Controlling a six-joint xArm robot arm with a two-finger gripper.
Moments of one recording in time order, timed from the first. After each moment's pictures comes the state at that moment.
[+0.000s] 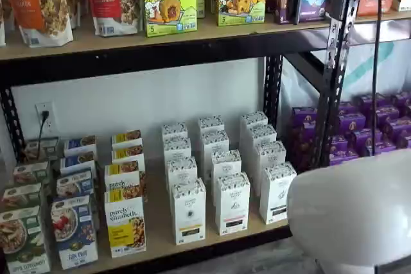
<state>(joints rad) 0.01 -0.84 -1.15 0.04 2.00 0.03</state>
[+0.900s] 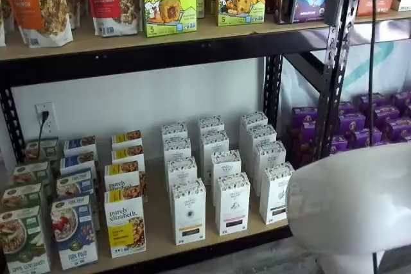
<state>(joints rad) -0.08 -0.79 -1.17 0.14 2.05 -0.01</state>
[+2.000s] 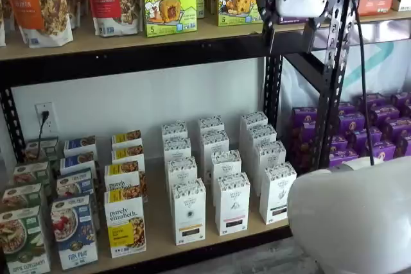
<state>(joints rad) 0.04 -0.91 -0.89 0.10 1.71 0.06</state>
